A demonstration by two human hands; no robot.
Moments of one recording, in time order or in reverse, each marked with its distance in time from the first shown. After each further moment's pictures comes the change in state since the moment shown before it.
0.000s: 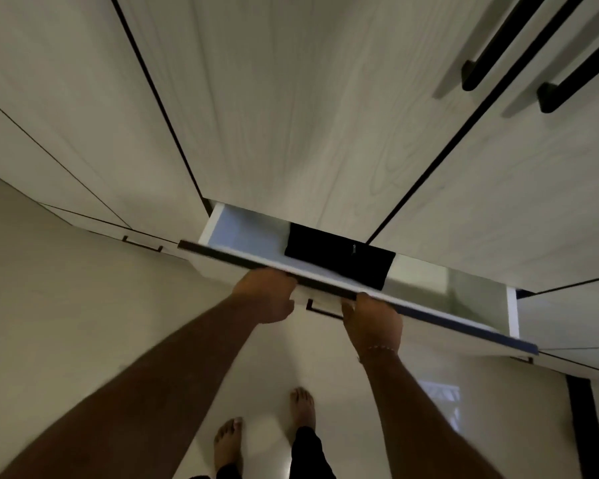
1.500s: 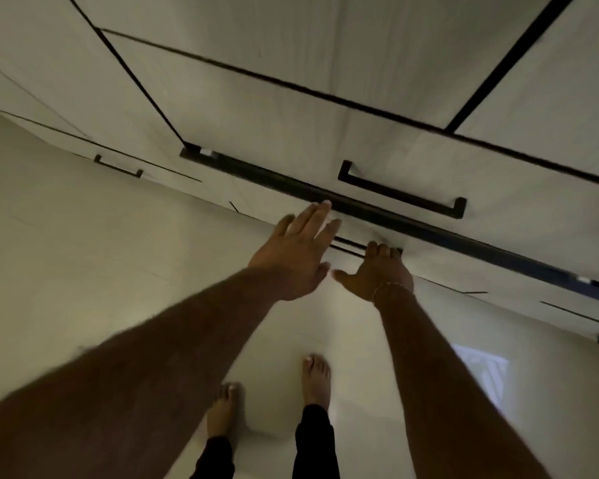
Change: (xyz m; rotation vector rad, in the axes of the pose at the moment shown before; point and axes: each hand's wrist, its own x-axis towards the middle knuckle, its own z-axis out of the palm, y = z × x) left_hand 0.139 0.025 0.204 -0.059 0.084 0.009; right_hand 0.103 0.060 0.260 -0.067 -0.611 -0.020
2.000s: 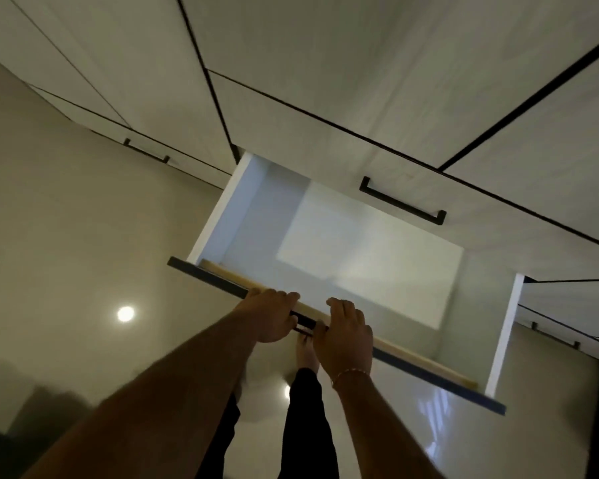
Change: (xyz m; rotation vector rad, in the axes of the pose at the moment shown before) left_hand -0.150 -0.007 0.004 -0.186 -0.506 -0.131; right_hand -0.219 -0.071 0.027 0.208 0.155 -0.071
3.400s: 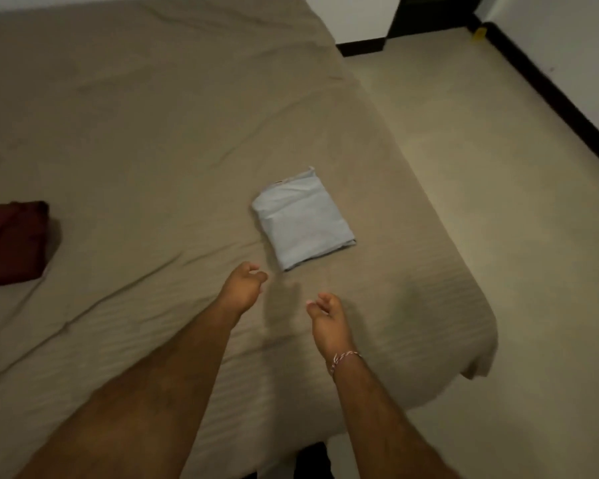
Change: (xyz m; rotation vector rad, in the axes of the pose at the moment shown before) left_hand -0.709 0.005 0.737 1.749 -1.274 1.232; right_hand -0.746 -0.358 0.435 -0.560 -1.299 -1.081
